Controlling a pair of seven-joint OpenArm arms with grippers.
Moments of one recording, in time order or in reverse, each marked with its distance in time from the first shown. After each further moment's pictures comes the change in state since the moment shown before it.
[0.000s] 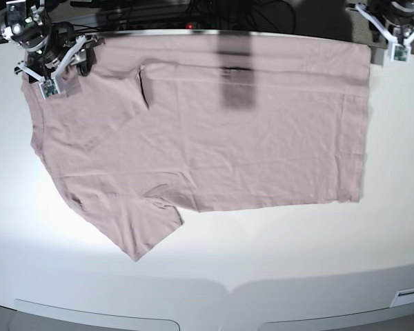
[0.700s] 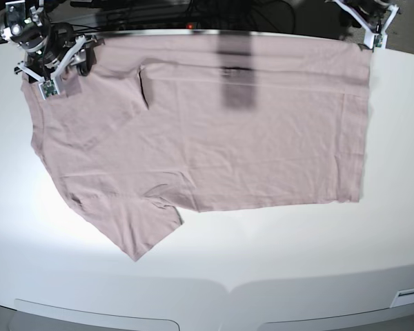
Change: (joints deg) left arm -6.1 -0.1 6.3 -24.0 -9.6 -5.4 -5.3; right arm 0.2 0.0 0.0 0.0 -0.1 -0.2 -1.2
